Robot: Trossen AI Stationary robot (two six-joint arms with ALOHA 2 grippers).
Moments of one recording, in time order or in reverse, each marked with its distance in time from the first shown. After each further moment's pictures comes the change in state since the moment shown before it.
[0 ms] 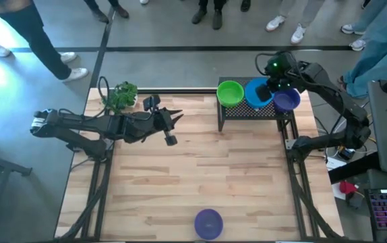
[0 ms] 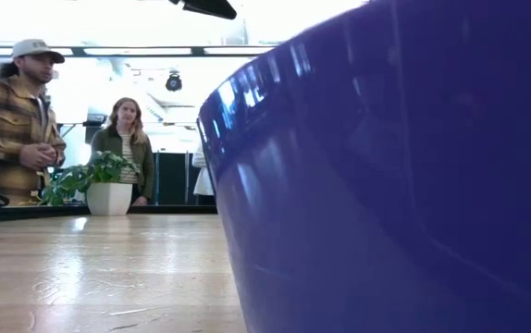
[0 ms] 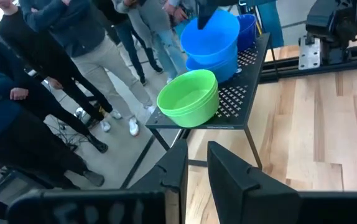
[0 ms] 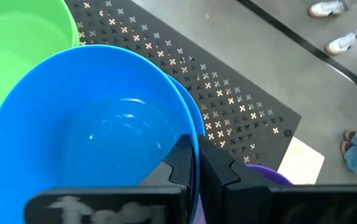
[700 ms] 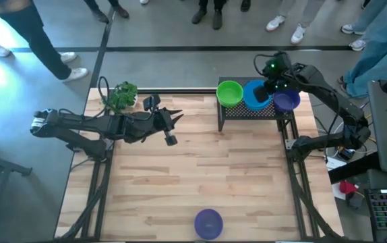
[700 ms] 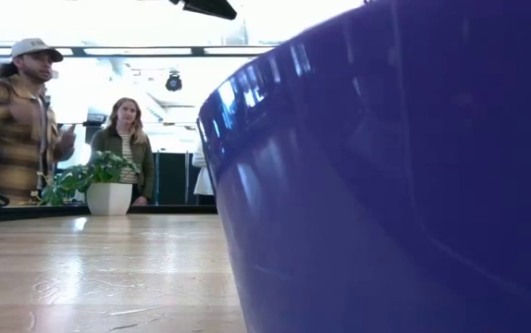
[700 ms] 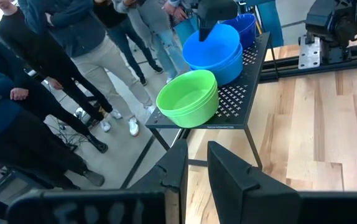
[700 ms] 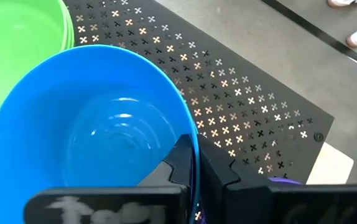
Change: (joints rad) left arm 0.000 0.000 0.000 -0.001 0.001 0.002; right arm -0.047 0.000 -0.101 0.101 -0.071 -0.006
